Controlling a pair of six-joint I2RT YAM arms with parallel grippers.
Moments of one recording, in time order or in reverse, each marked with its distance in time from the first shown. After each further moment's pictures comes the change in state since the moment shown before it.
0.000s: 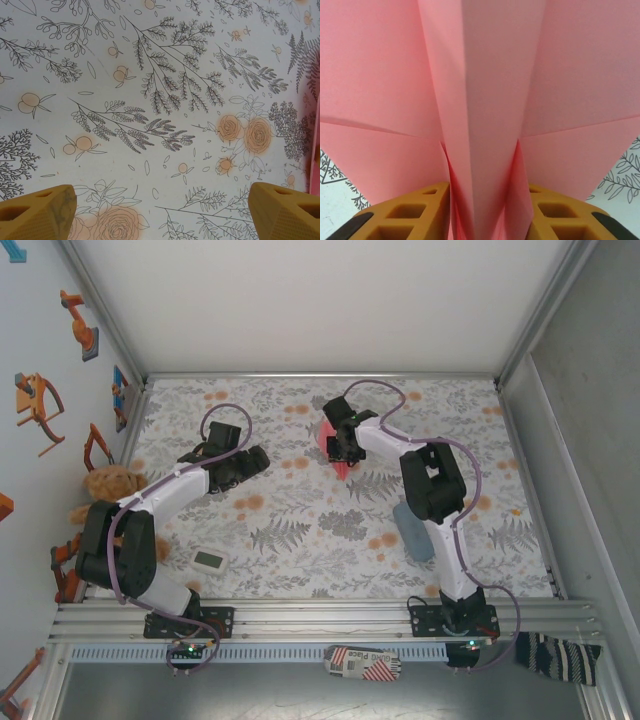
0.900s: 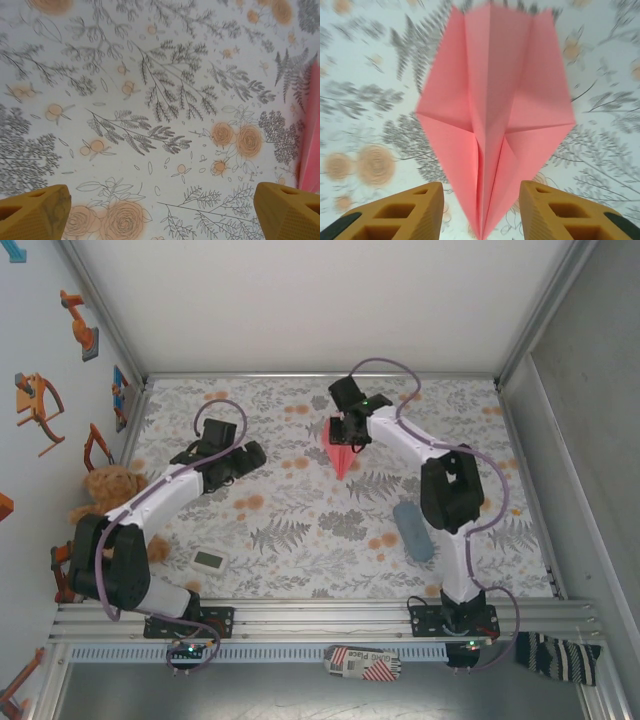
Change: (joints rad) left arm 0.000 -0.092 0.021 -0.064 -0.066 0.017; right arm -0.005 -0.189 0.035 -0.075 0.022 -0.005
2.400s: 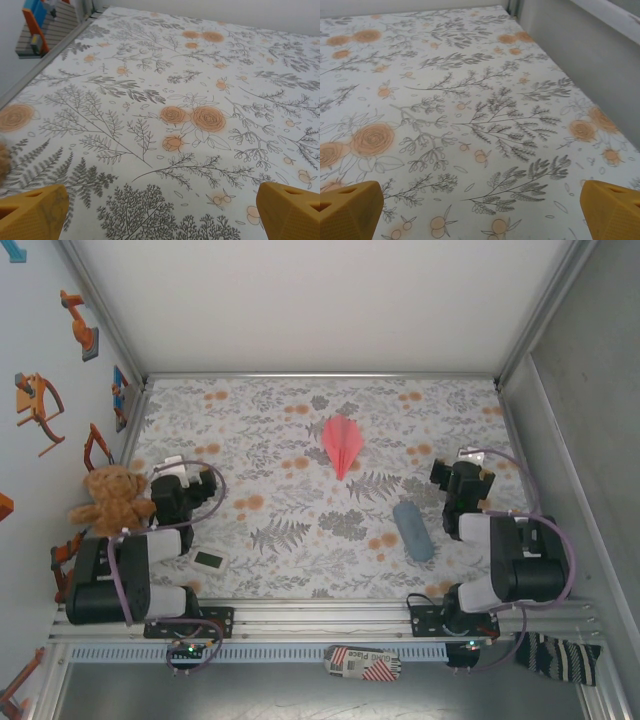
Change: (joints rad) left arm 0.380 -0.038 -0.690 1.170 -0.006 0.623; right arm -0.533 -0.620 -1.439 1.456 0.238 -0.369
